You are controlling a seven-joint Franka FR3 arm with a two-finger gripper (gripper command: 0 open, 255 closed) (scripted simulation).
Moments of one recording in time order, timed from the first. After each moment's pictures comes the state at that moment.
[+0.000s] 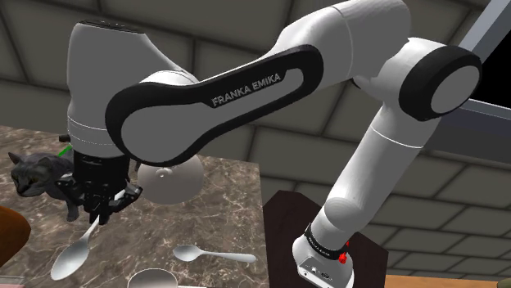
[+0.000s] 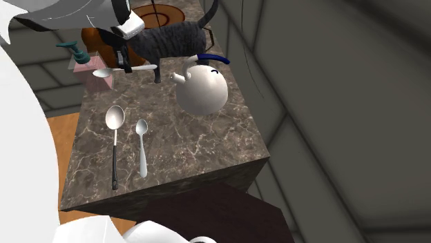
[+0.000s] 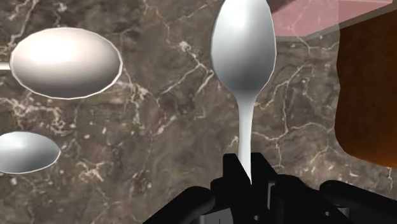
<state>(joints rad) -0.10 0.05 0.93 -2.04 0.10 2.23 1.65</state>
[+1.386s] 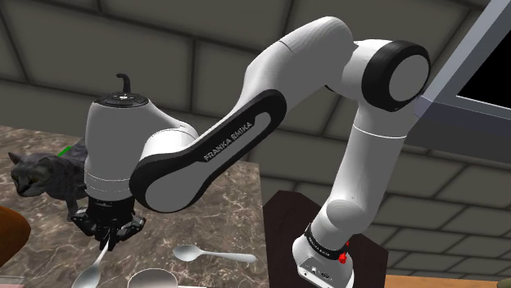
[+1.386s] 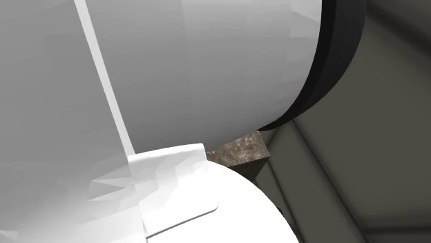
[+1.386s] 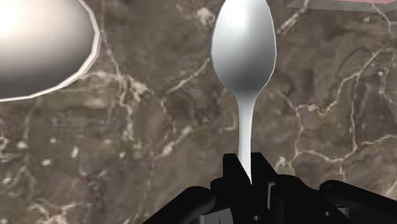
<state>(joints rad) -0.03 0.23 0.88 -2.15 -0.09 2.47 1.76</state>
